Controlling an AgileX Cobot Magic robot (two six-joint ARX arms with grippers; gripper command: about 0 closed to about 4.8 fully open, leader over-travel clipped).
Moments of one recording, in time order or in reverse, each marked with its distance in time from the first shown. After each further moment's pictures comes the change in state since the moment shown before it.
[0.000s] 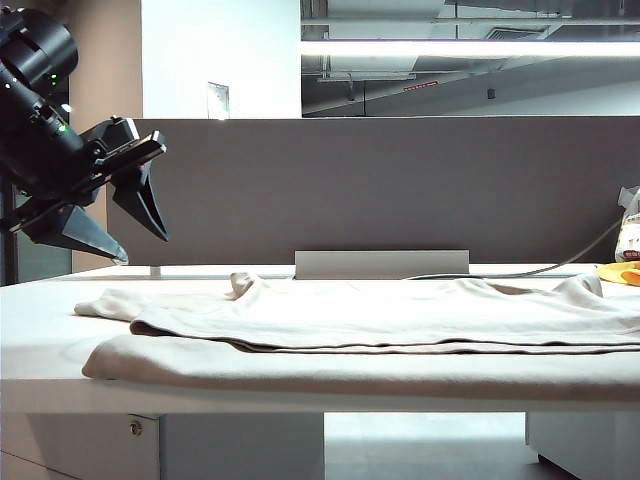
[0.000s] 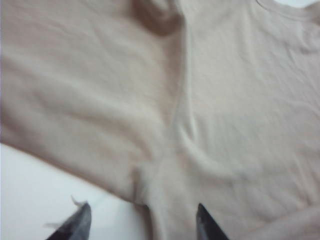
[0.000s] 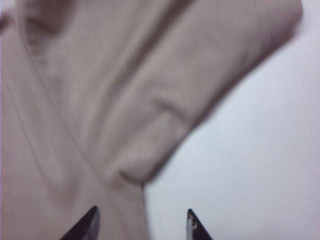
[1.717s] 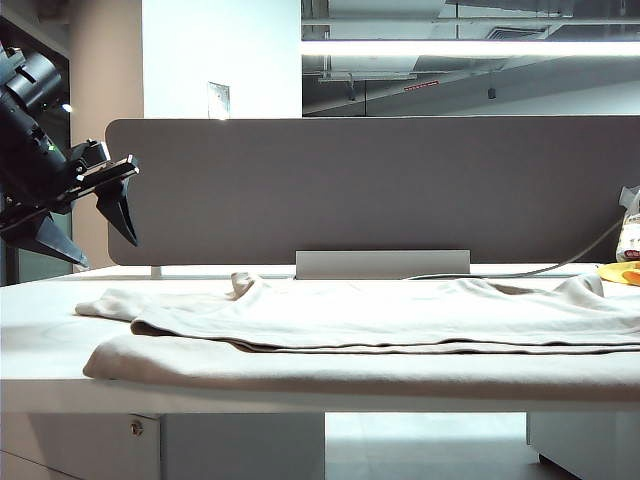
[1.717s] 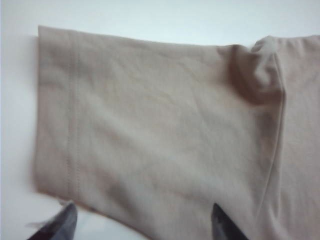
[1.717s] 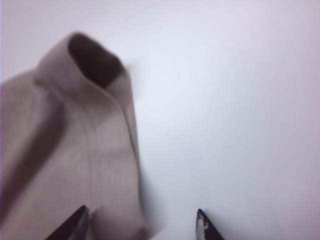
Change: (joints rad) left arm 0.156 0.239 0.316 -0.160 0.005 0.058; right arm -0.145 0.436 0.392 0.007 0.061 -0.029
